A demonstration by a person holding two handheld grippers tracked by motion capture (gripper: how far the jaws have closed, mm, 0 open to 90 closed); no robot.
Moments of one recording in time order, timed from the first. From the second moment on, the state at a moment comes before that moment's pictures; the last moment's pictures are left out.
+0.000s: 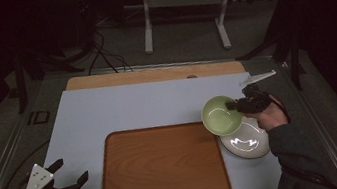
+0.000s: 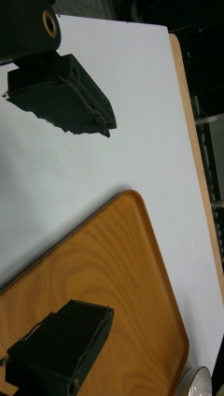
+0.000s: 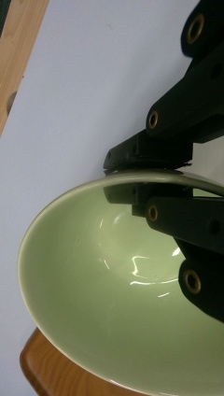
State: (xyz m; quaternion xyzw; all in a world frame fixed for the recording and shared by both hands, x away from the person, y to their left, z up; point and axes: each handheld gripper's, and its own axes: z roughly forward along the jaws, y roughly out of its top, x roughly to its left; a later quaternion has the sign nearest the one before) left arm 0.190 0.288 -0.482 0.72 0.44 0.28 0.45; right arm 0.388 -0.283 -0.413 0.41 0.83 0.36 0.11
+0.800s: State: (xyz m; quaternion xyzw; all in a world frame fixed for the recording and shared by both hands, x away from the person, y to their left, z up) left arm 0.190 0.289 -0.482 0.72 0.44 0.28 0.46; right arm 0.389 -0.251 -0.416 0.38 0.84 0.37 0.10
